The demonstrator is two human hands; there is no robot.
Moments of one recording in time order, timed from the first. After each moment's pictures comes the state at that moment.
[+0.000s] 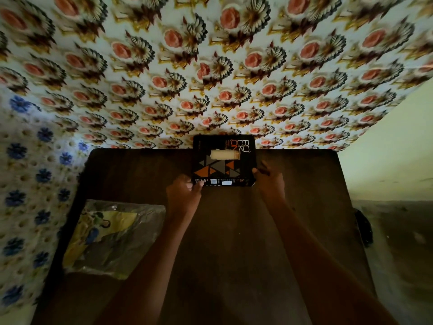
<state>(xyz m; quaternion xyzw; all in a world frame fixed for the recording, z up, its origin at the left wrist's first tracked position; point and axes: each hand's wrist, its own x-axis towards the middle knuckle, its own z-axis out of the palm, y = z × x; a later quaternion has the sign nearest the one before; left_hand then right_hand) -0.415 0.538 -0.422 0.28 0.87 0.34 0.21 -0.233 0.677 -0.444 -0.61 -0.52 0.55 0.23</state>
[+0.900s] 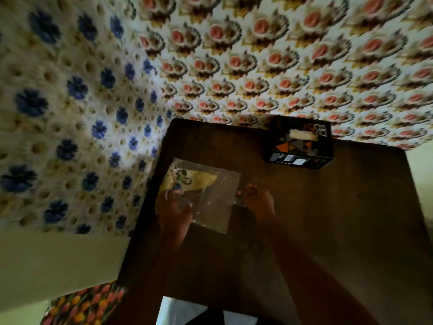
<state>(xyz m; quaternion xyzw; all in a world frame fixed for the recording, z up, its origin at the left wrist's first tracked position) -0.545 0.259 -0.458 0.21 0.92 0.29 0.12 -0.376 0.443 -0.440 -0.57 -0.61 0.55 0.03</state>
